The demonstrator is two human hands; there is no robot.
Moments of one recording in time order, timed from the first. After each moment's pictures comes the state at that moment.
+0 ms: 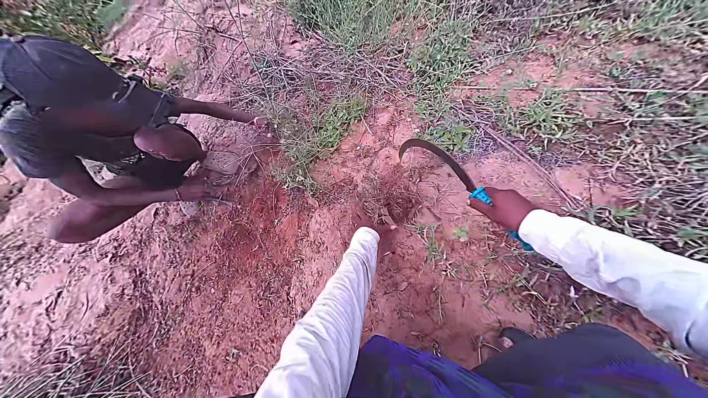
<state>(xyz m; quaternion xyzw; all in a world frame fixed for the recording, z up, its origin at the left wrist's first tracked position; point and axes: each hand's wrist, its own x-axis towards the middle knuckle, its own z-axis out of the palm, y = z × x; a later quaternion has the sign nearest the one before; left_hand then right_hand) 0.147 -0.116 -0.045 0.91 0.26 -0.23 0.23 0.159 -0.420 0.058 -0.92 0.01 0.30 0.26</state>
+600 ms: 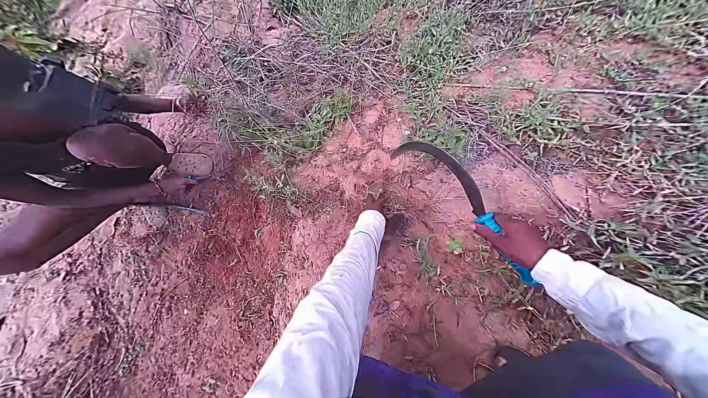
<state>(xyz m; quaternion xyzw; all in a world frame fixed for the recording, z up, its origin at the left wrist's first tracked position) 0.242 -0.154 -0.074 0.90 0.15 -0.37 0.19 0.140 -0.435 0.022 -0.88 0.07 0.28 0.37</state>
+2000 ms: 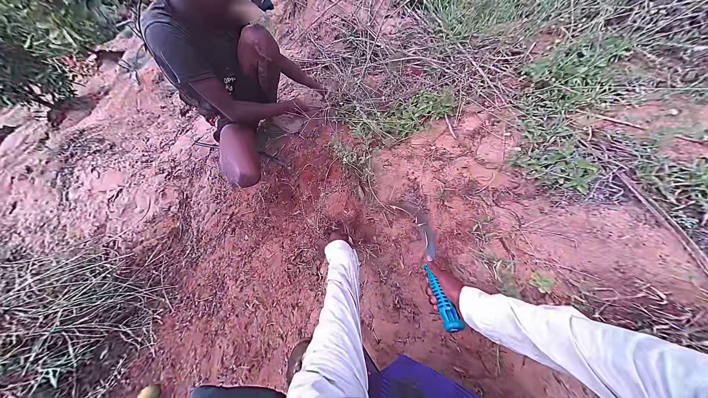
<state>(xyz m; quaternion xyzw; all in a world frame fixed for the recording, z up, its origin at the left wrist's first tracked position) 0.069 0.083 -0.010 0.76 0.56 -0.16 0.30 0.072 -0.178 -0.033 -0.61 0.23 0.55 0.52</state>
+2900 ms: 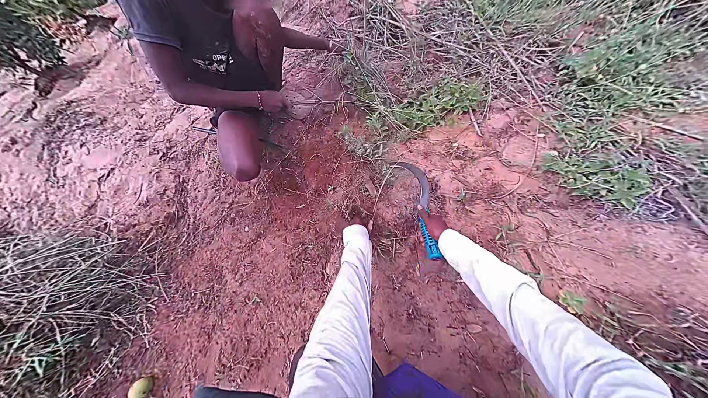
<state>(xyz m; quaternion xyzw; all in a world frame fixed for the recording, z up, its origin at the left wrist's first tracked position) 0.113 0.103 -0.040 0.73 0.58 -0.10 0.35 0.185 -0.075 -0.062 -0.77 0.11 0.46 0.44</state>
